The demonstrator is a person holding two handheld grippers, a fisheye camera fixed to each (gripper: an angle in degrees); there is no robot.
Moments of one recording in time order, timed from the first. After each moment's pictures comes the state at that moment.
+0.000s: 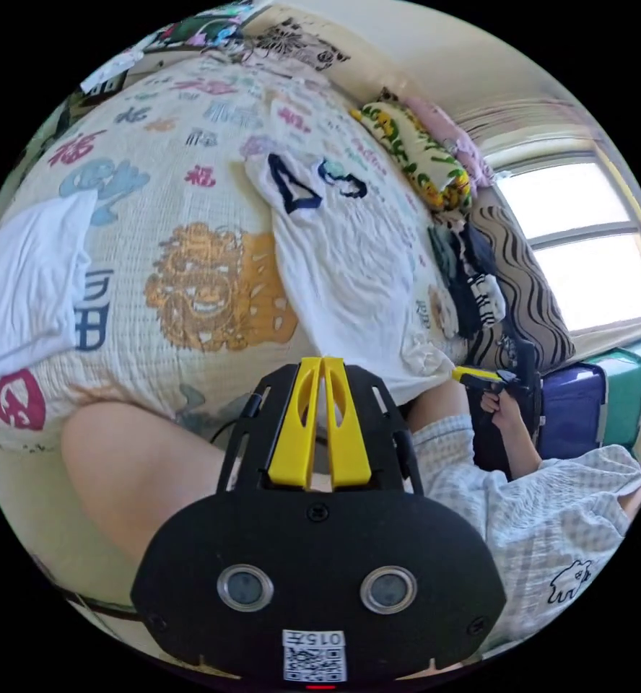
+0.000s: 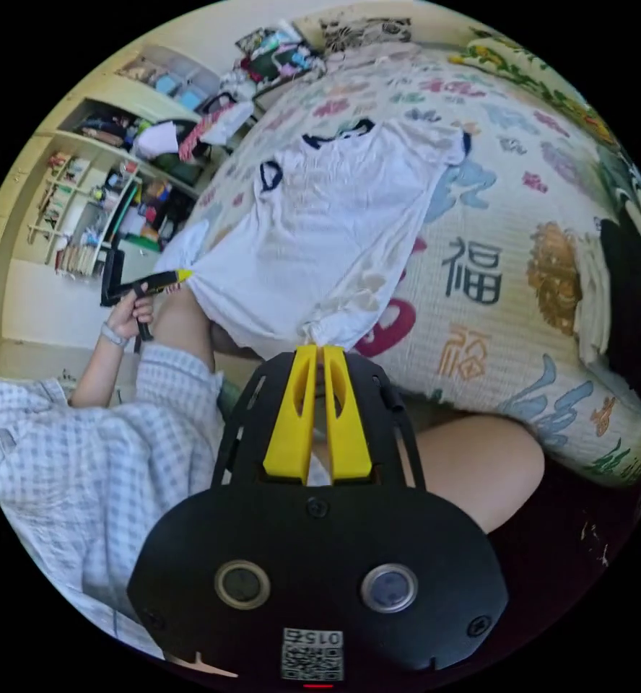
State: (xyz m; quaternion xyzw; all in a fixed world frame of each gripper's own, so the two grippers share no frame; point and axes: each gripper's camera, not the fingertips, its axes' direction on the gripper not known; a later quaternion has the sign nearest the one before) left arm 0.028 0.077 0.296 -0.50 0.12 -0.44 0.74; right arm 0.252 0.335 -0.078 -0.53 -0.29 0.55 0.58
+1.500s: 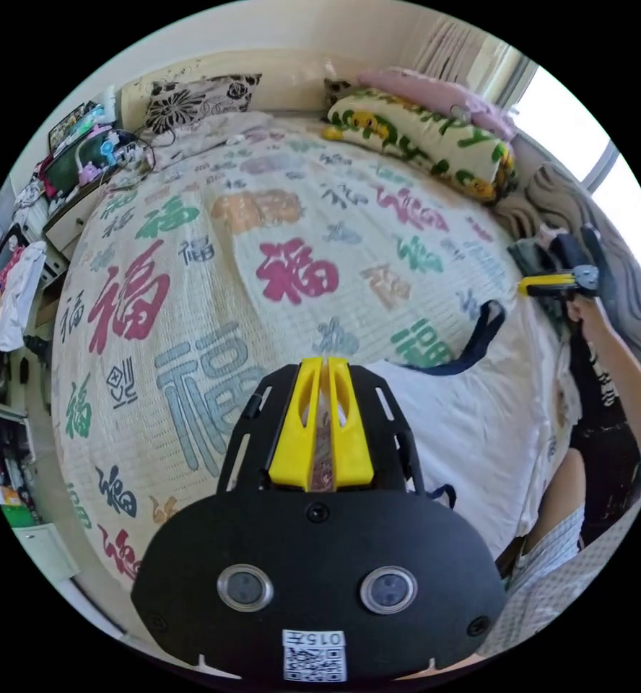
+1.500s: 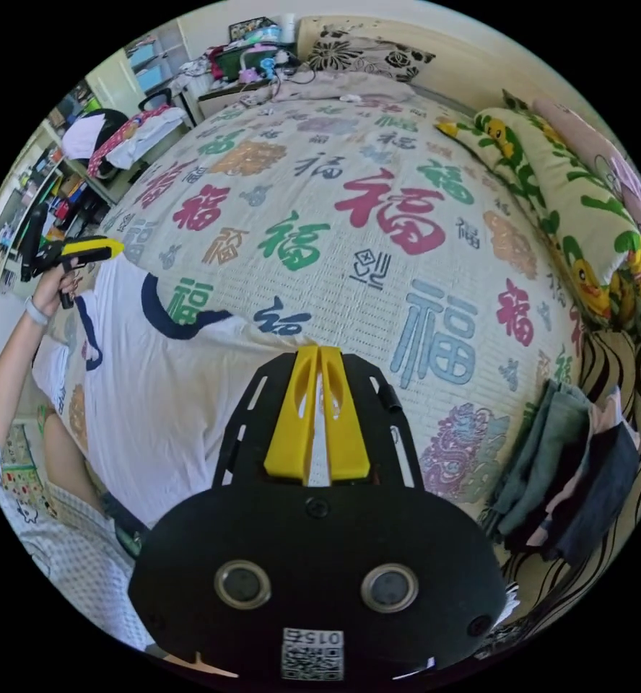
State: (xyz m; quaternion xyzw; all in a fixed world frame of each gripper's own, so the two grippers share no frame) left arm -0.149 -0.059 0.723 -0.56 0.04 -0.16 0.81; right arm 0.543 0.461 0.284 -0.61 -0.17 0.42 0.65
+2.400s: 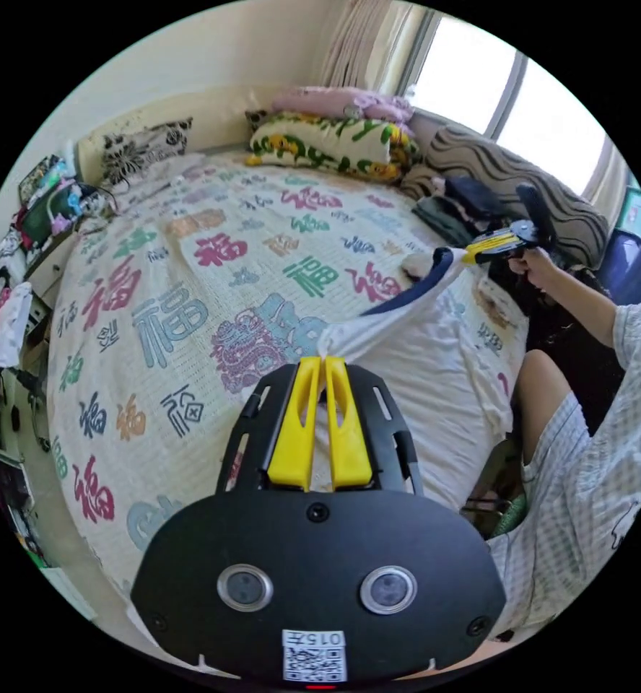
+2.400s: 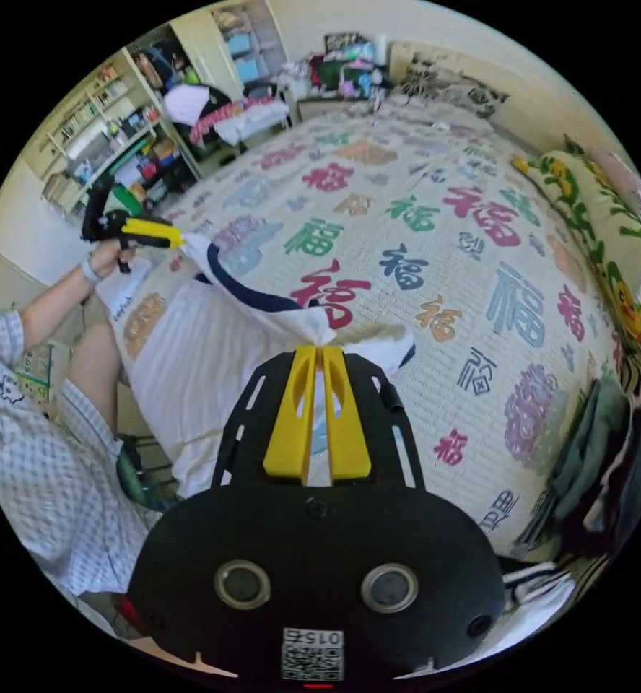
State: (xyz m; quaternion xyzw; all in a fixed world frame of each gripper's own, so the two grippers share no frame) left arm -0.031 -0.131 0.472 -0.43 0.14 -0.12 0.88; right arm 0.418 0.387 0.128 -0.48 -0.25 0.41 0.73
